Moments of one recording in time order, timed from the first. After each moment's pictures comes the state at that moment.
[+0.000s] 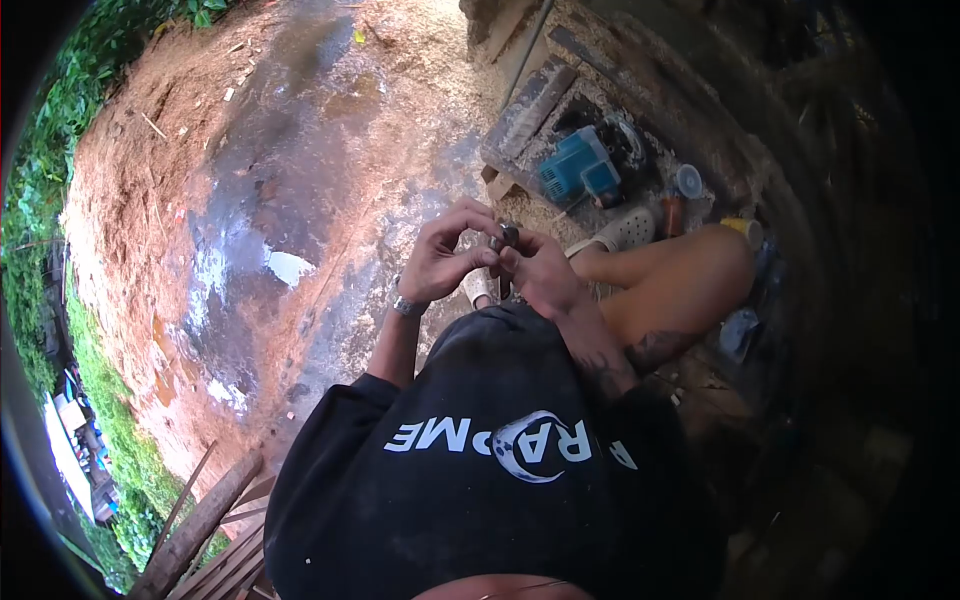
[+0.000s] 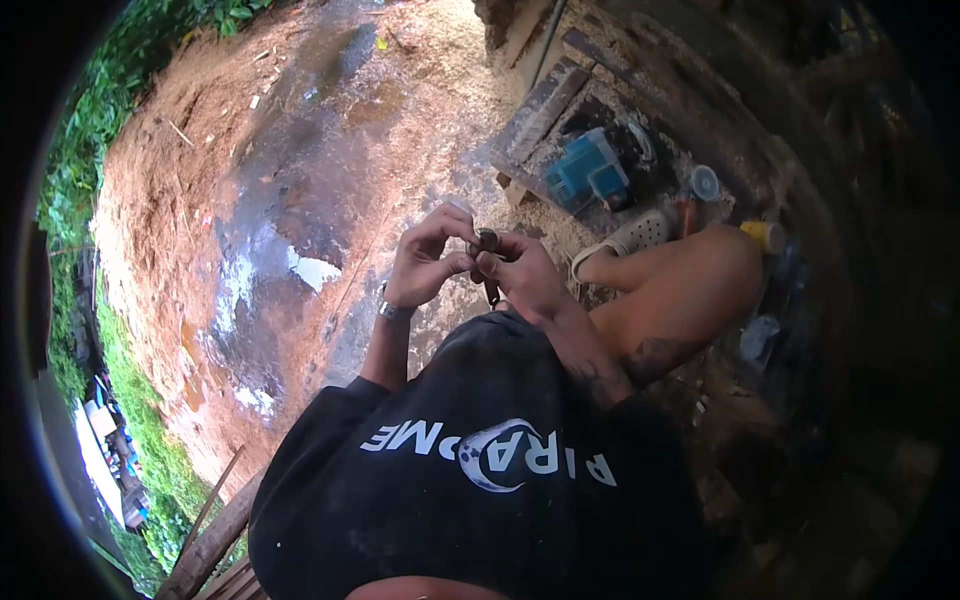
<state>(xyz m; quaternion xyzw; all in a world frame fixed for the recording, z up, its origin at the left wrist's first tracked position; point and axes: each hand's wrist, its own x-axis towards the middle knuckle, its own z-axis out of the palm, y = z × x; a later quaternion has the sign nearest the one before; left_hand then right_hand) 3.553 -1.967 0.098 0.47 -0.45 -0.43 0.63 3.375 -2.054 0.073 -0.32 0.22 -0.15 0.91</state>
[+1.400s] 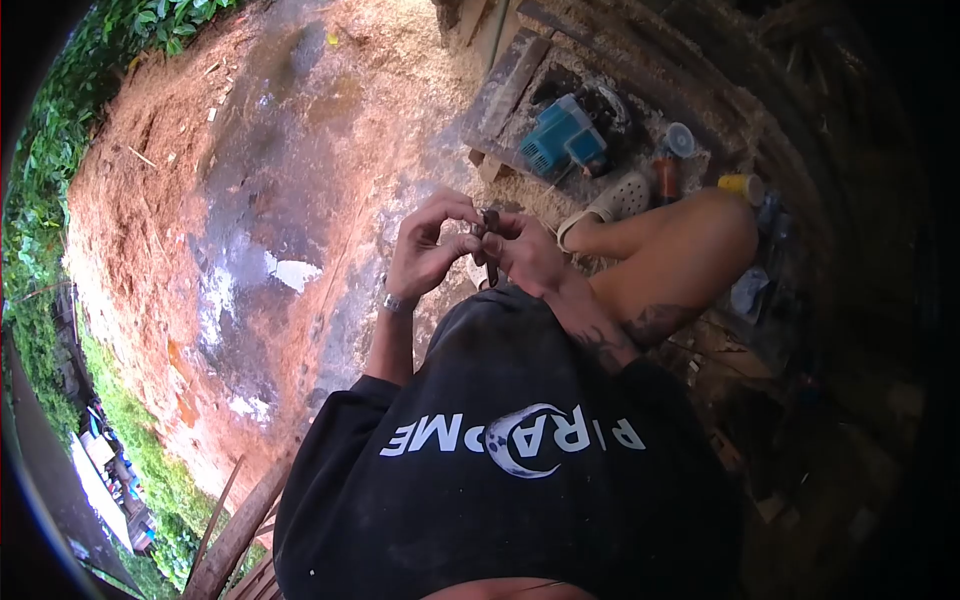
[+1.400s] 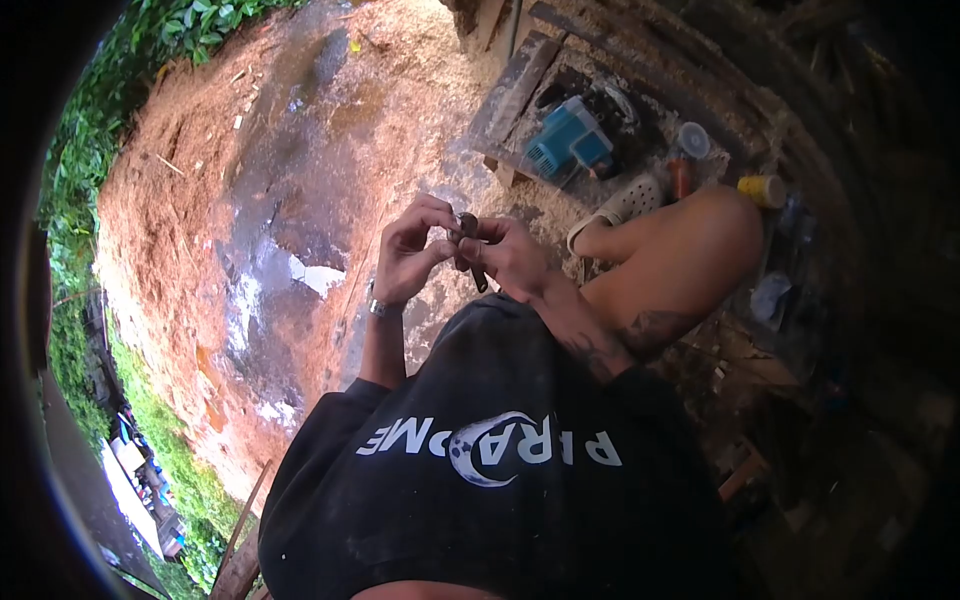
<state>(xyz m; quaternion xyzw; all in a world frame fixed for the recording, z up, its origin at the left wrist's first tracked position) 3.542 -1.968 0.090 0.50 -0.46 -0.42 0.60 3.369 -2.054 0.055 -0.28 0.20 -0.15 0.93</state>
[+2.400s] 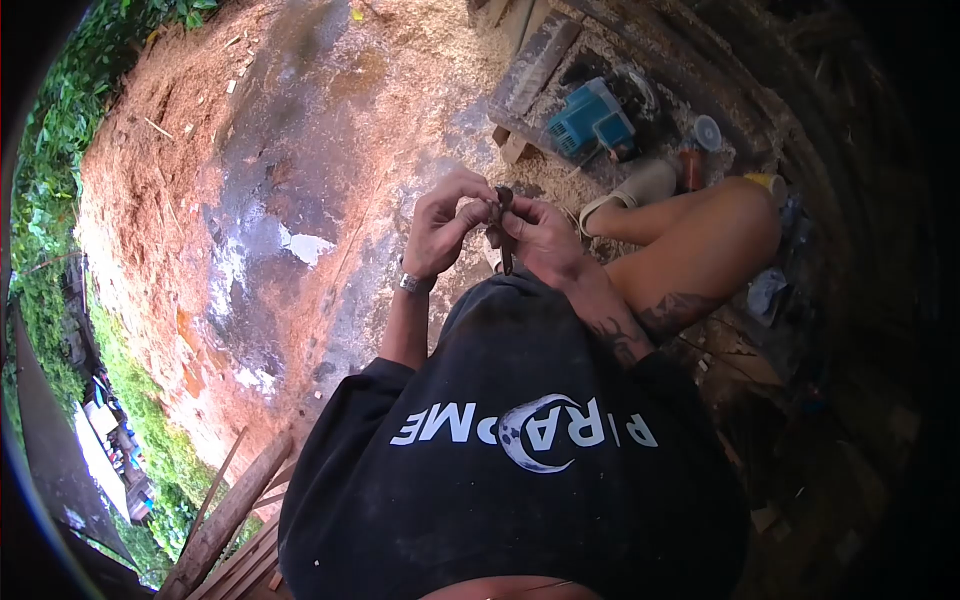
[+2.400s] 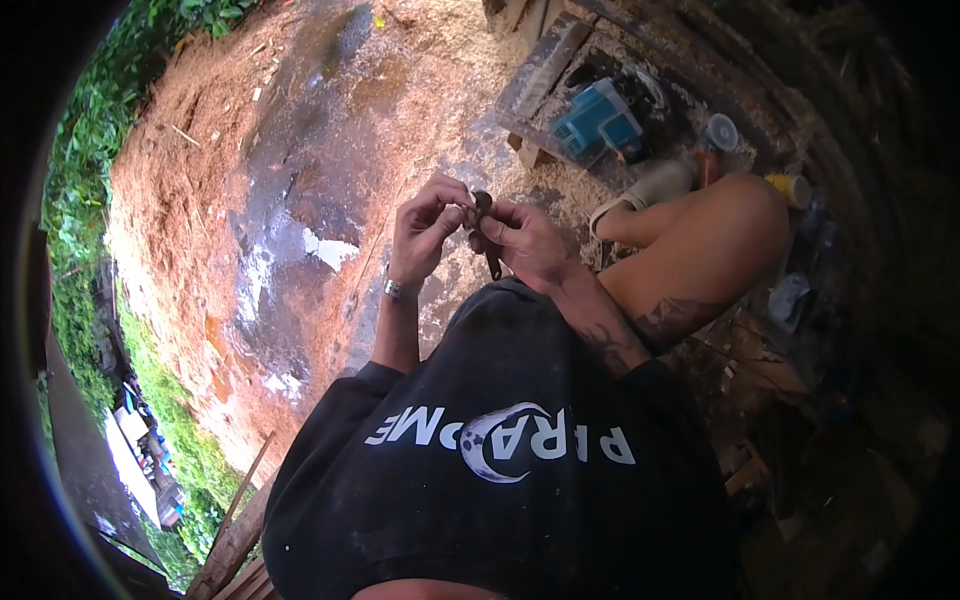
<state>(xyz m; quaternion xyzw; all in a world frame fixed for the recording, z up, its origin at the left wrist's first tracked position) 3.543 -1.943 0.079 0.52 -0.43 -0.43 0.60 3.371 -2.029 0.058 -0.21 0.23 -0.15 0.94</state>
